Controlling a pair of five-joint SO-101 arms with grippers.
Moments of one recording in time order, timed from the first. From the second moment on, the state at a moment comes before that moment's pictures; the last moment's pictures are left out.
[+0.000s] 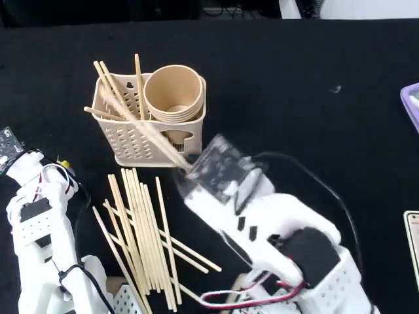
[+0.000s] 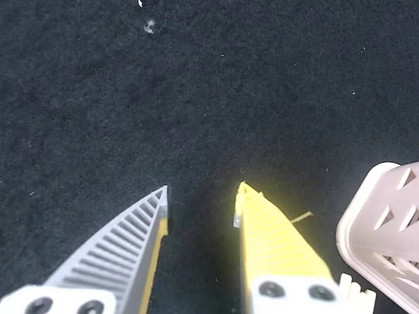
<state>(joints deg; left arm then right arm) -32.9 -46.1 72.2 27.5 10.4 -40.1 -64.6 35.6 65.7 13.6</state>
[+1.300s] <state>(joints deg) -32.9 -46.1 72.2 27.5 10.4 -37.7 -8.0 21.6 7.2 -3.7</state>
